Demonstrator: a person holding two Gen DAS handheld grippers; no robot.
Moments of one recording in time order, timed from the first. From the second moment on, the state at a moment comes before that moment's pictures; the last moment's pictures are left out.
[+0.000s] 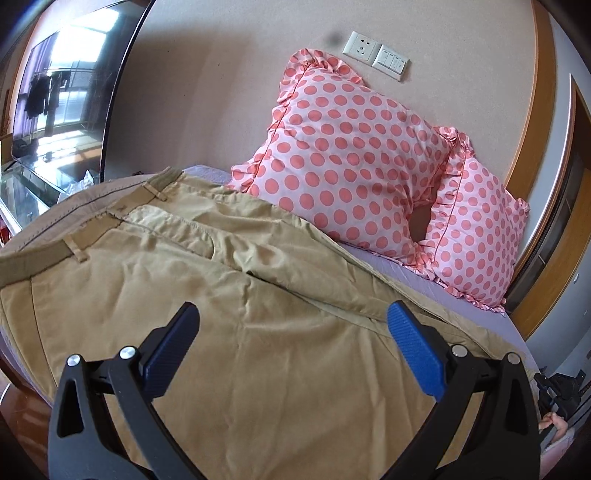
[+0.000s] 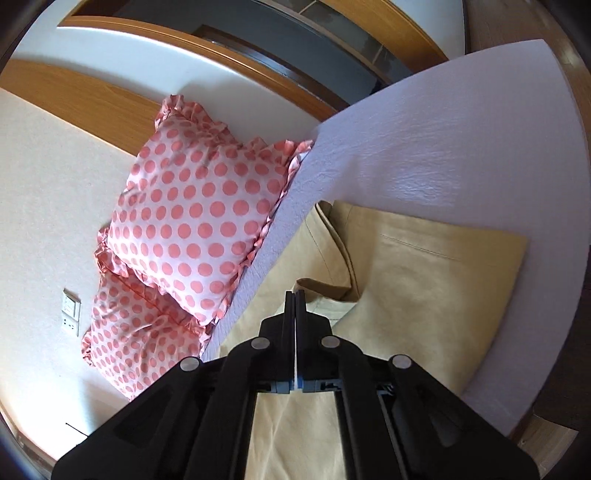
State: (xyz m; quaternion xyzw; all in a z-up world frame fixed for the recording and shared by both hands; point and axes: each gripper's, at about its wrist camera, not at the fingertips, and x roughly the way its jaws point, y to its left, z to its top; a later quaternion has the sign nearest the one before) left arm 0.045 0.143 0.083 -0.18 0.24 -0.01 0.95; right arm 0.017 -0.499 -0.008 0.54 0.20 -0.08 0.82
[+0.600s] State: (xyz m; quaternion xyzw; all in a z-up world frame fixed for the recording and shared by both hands) left arm 0.070 0.117 0.075 -0.18 0.28 -0.06 0.94; right arm 0.096 -0.417 -0.001 0.51 0.30 -0.04 0.81
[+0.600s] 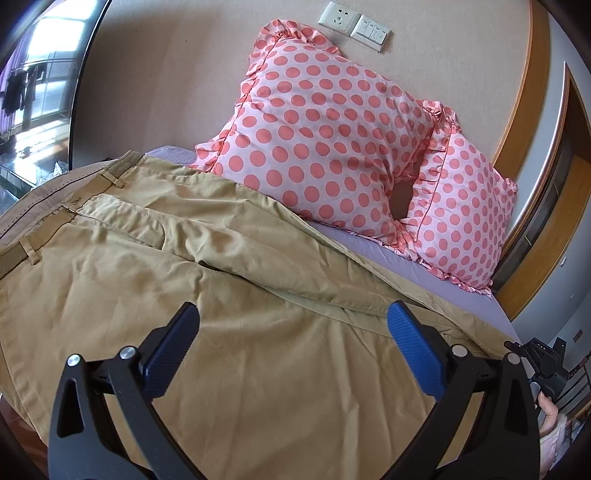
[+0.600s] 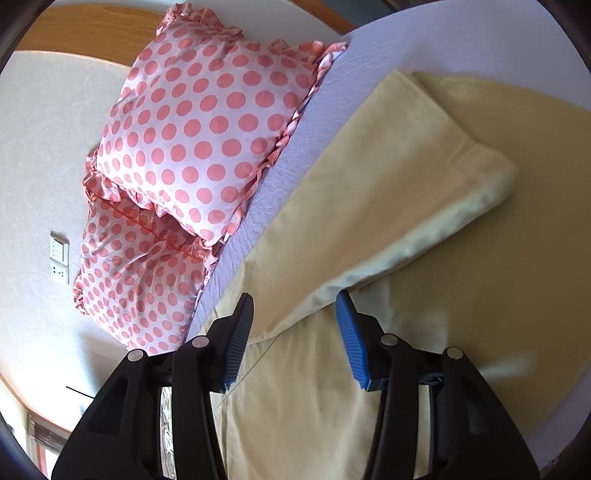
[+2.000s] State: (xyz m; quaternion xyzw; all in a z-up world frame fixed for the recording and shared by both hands) left arm 0.250 0.195 0.060 -0.25 0.39 0.08 0.88; right arm 0.053 -0.416 0.017 0.48 0.17 0.06 0.86
